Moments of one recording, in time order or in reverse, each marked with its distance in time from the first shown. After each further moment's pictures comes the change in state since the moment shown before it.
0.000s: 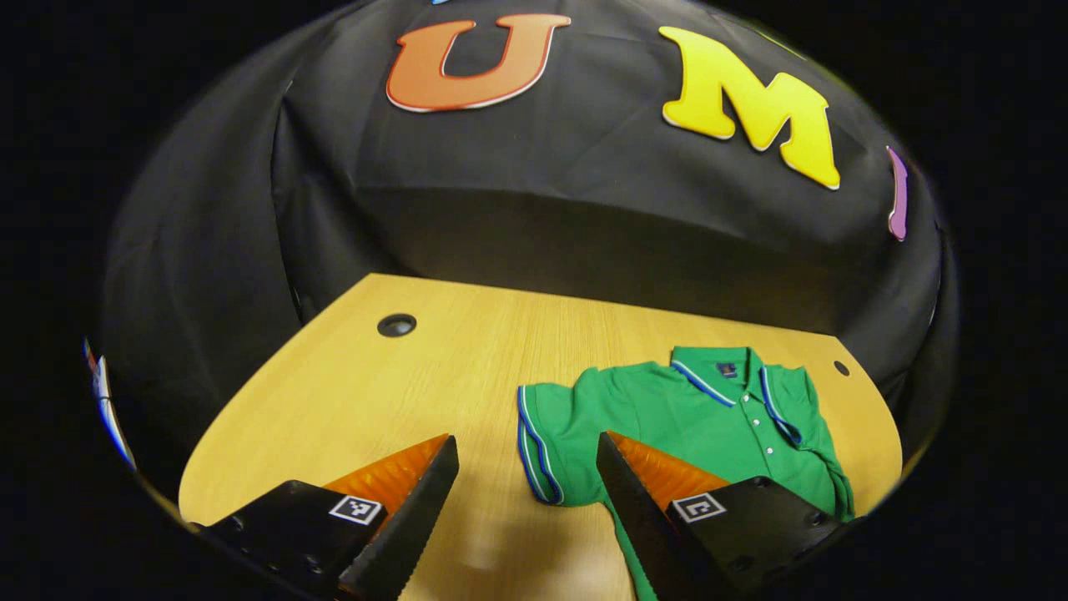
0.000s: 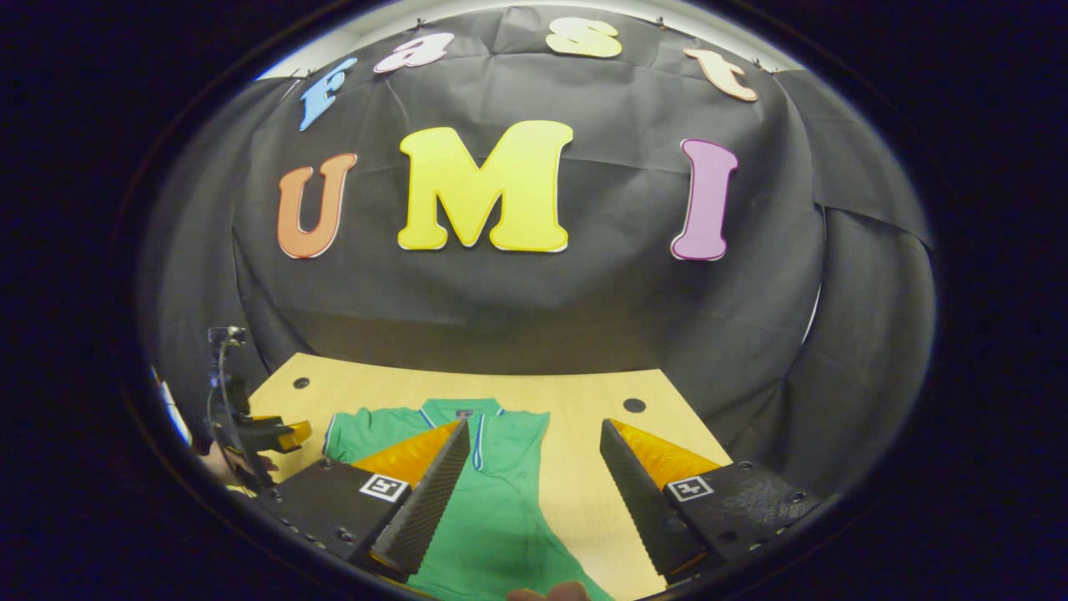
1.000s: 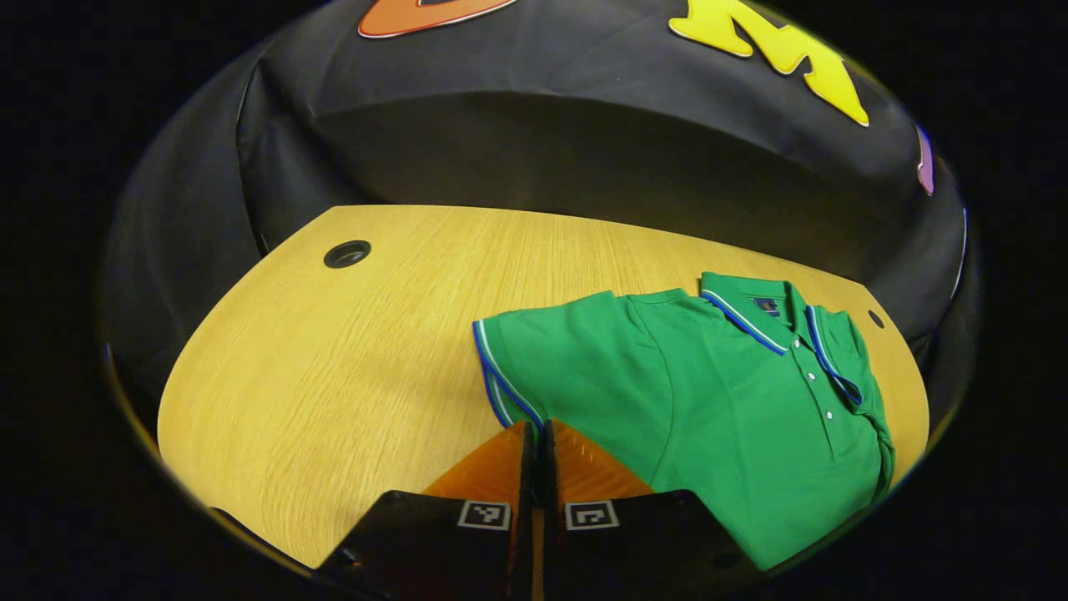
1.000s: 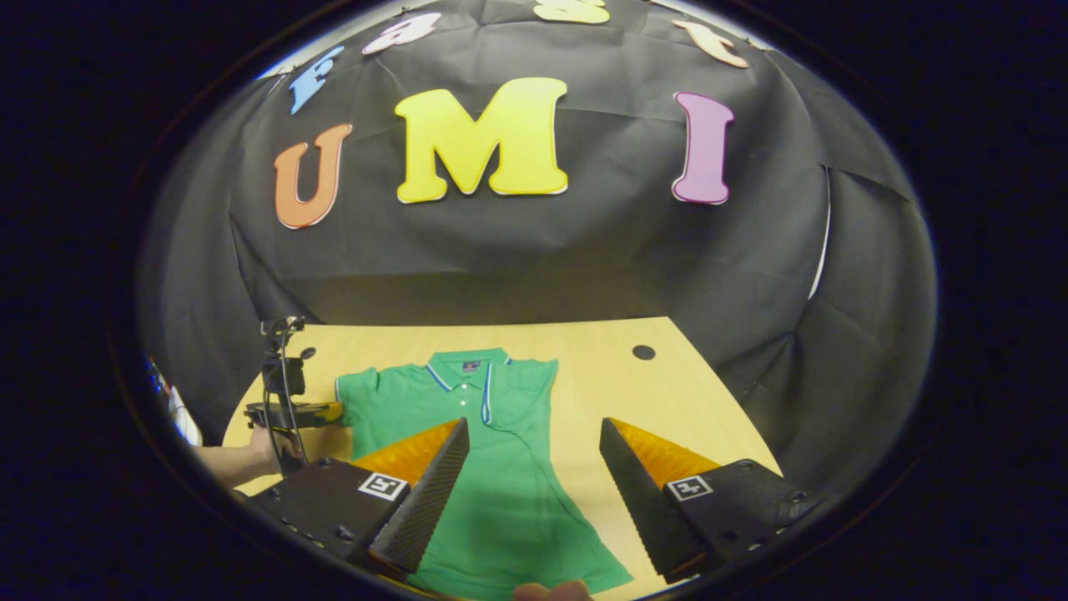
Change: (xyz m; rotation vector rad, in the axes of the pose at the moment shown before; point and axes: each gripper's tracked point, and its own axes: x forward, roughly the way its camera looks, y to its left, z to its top) left arm 0.066 -0.025 -0.036 0.030 0.111 -0.052; right arm 0.003 -0.007 -0.058 0.045 0.147 0.006
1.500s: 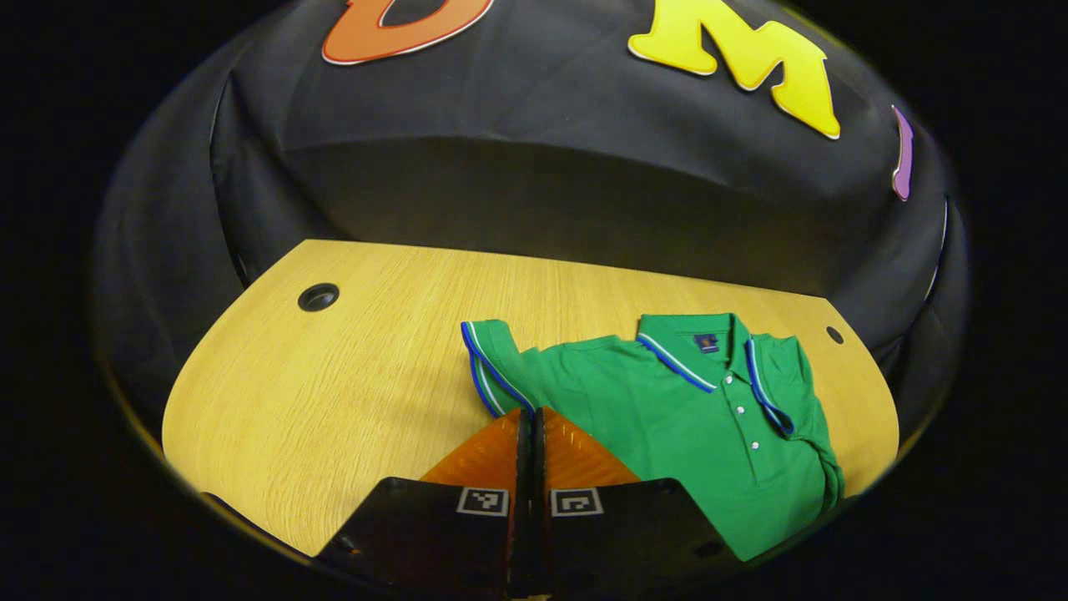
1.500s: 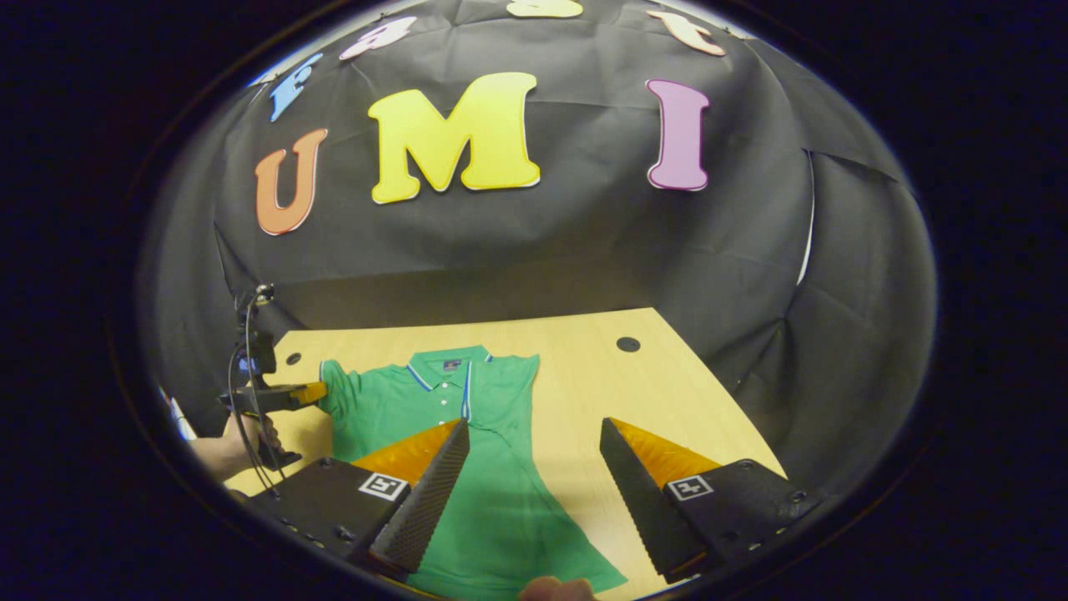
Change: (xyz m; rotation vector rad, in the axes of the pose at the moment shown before) left arm -0.030 -0.049 0.062 0.038 -0.121 -0.046; right arm 0.011 -0.026 -0.007 0.045 0.011 -0.020
